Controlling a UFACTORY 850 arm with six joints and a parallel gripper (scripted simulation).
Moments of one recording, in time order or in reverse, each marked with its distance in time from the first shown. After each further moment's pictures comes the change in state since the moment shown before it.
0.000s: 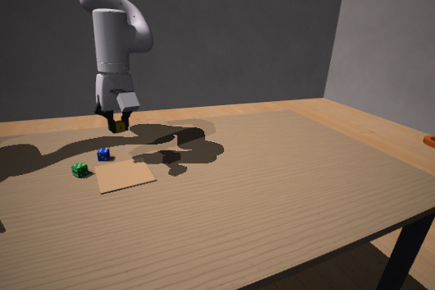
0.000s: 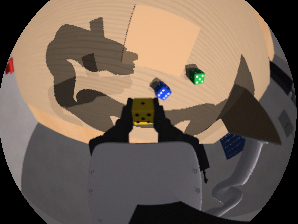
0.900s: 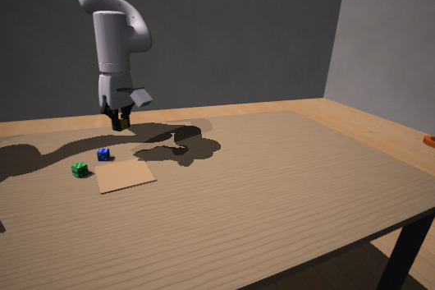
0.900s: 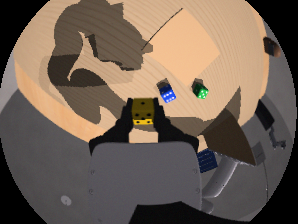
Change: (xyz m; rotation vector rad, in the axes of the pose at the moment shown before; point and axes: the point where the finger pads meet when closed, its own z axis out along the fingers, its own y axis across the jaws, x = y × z) arm -0.021 -0.016 0.003 0.018 0.018 -0.378
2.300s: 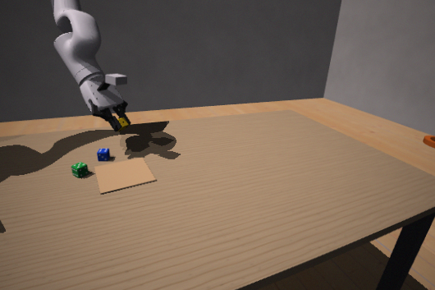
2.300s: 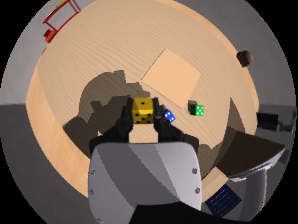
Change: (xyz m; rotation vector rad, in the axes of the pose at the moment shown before) arm -0.004 0.000 0.000 -0.030 0.714 0.027
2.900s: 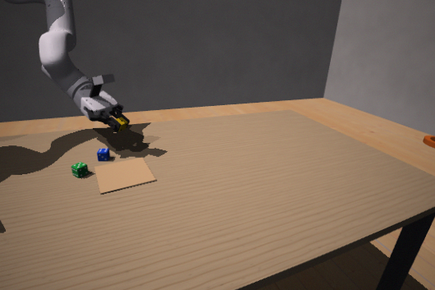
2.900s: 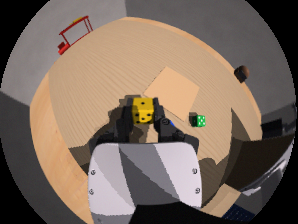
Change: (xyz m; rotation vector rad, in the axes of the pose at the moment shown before) arm -0.003 0.001 -0.001 0.044 0.319 -0.008
